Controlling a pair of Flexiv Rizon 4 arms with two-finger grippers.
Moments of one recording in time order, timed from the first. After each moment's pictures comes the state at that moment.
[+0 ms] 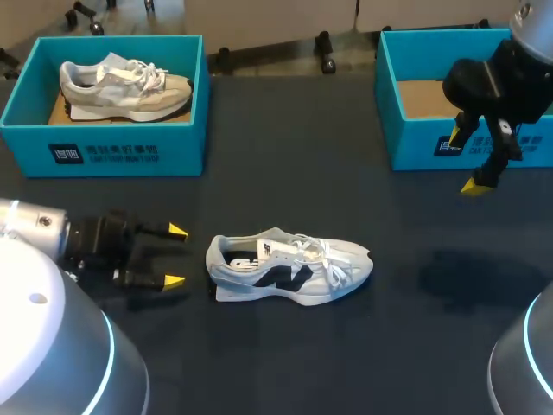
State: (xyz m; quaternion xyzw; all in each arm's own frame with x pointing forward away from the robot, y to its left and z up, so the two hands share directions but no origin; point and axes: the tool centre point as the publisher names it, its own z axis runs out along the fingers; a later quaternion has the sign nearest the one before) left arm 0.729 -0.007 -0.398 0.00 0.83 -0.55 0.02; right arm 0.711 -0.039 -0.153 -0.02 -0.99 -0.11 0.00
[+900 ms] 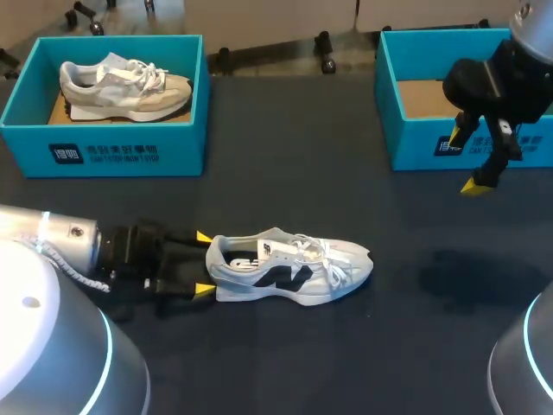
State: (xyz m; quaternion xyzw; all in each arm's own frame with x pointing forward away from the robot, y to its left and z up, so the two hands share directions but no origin) left arm 0.716 -0.055 -0.409 -0.02 0.83 -0.56 0.02; right arm 0.711 -0.039 -0.153 -0.02 -0.99 -0.11 0.00
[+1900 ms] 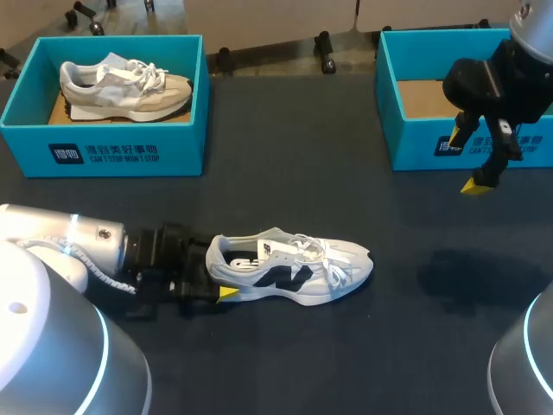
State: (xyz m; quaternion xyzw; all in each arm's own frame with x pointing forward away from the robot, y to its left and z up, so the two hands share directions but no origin) left arm 0.711 -0.097 -0.415 -0.01 0.82 -0.57 0.01; right arm 0.711 -0.039 -0.153 -0.02 -0.99 -0.11 0.00
